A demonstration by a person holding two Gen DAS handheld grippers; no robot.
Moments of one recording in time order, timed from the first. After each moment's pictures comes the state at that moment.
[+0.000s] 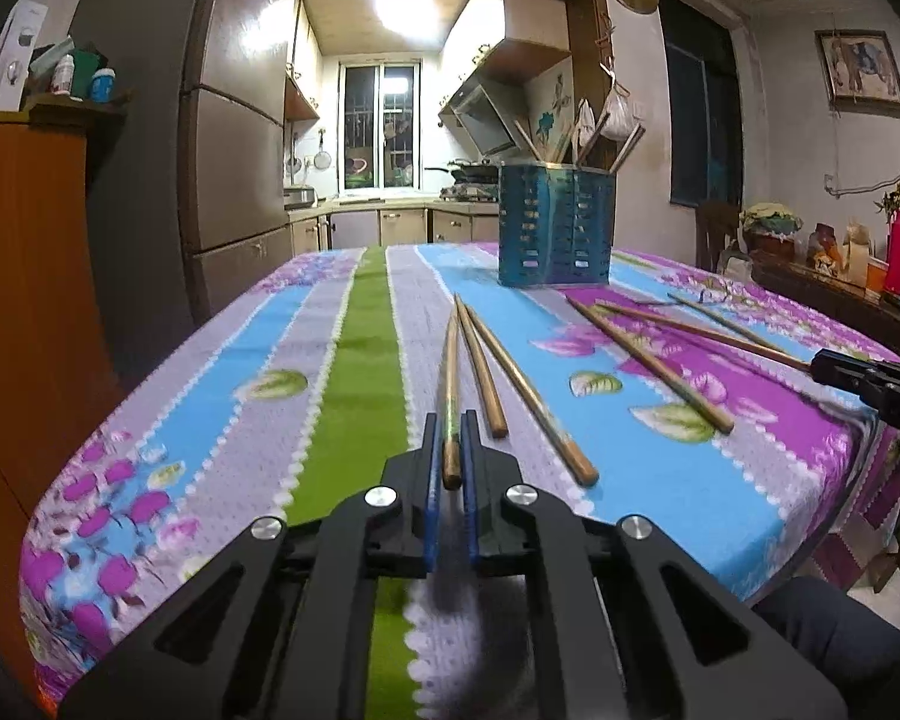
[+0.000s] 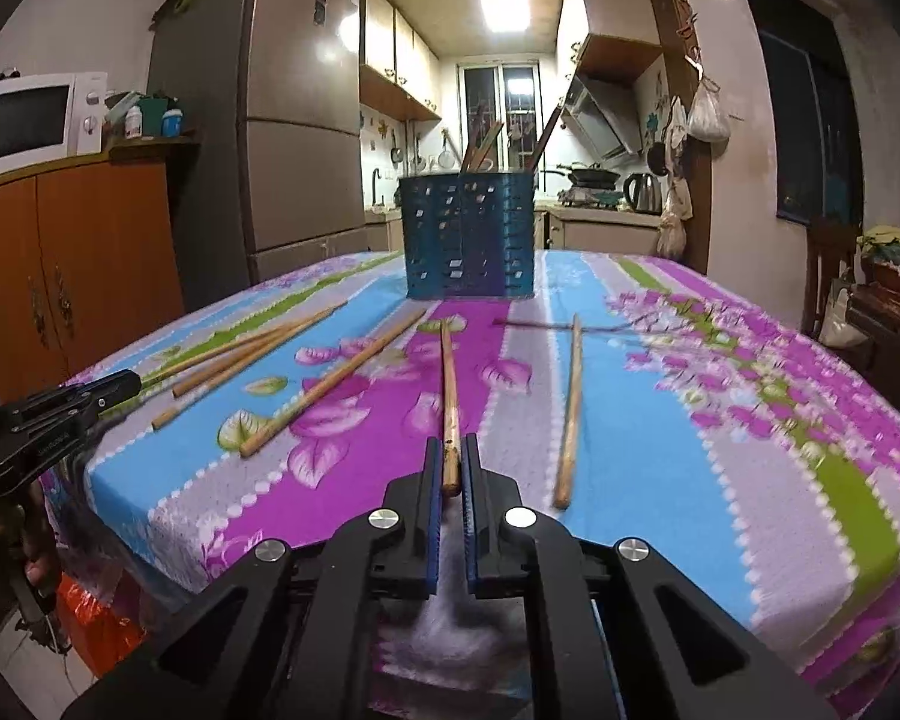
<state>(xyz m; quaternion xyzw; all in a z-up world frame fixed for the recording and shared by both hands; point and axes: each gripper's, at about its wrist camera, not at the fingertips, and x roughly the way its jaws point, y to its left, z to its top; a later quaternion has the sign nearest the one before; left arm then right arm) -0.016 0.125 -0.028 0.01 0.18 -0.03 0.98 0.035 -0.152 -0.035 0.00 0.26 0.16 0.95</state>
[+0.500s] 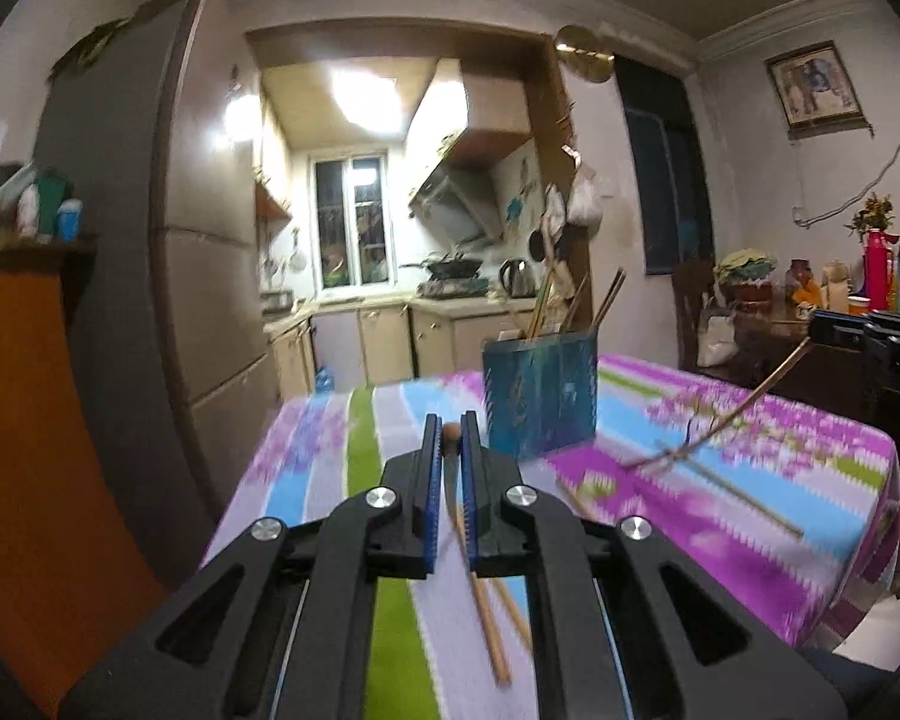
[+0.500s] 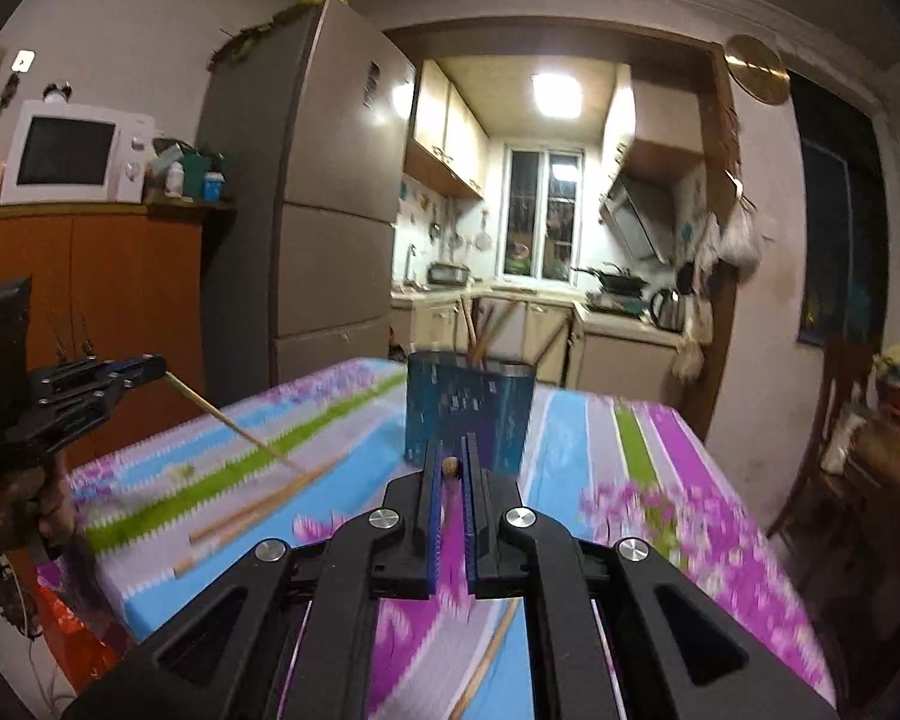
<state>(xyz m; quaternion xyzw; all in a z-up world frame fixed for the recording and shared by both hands) 0.016 0.114 0.088 0.06 0.08 -0.06 0.99 0.078 -0.168 0.100 -0.05 0.16 0.21 0.96</state>
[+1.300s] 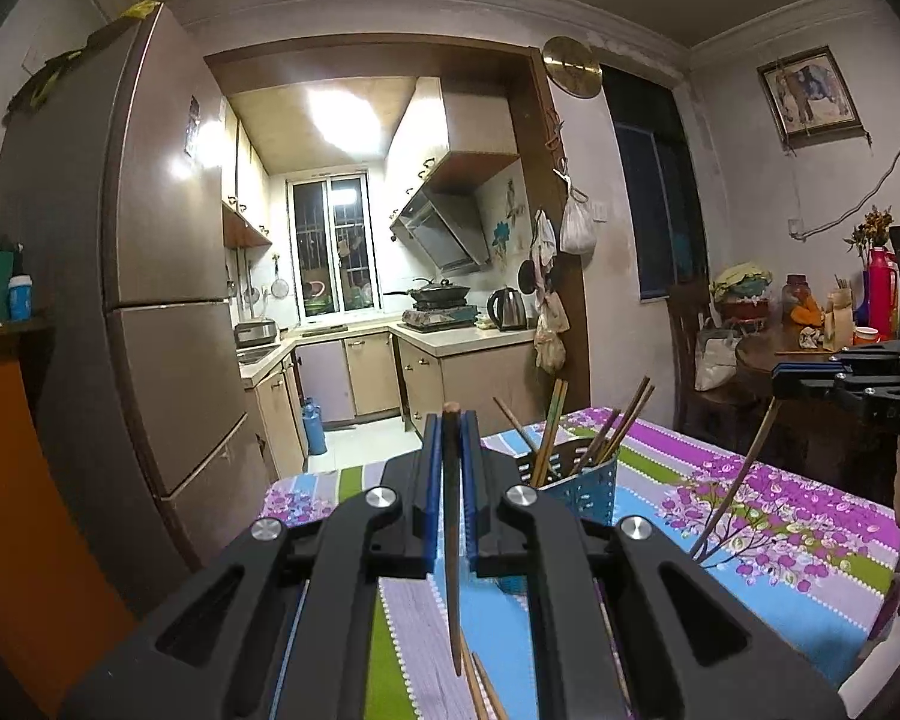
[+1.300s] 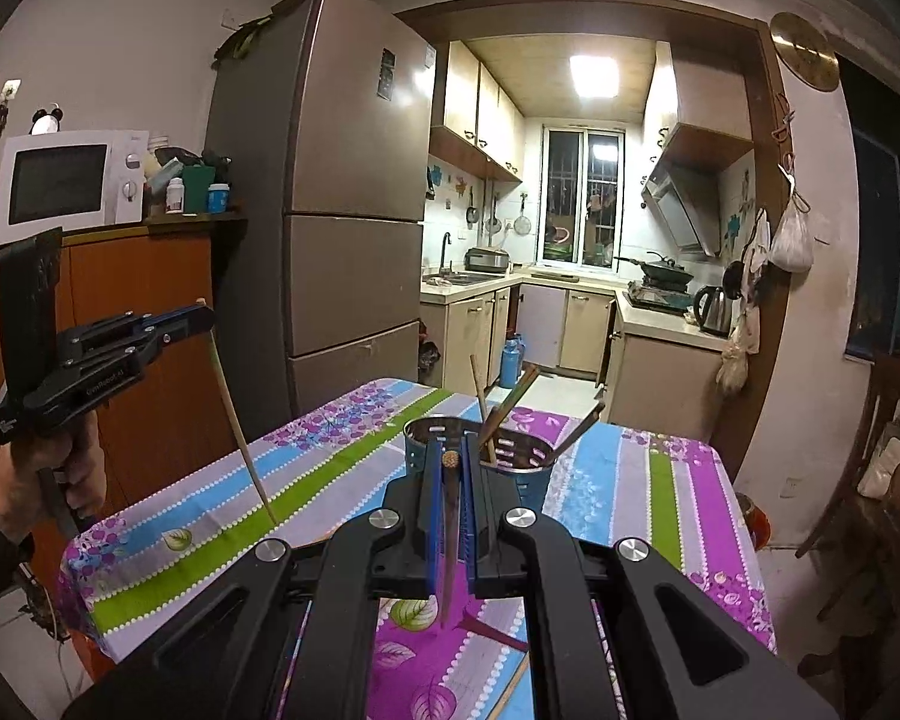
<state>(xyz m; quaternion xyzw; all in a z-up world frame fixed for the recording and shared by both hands) 0.099 0.093 0.180 0.07 0.06 -0.08 0.99 0.186 -0.159 0.163 -0.05 0.20 0.26 0.94</state>
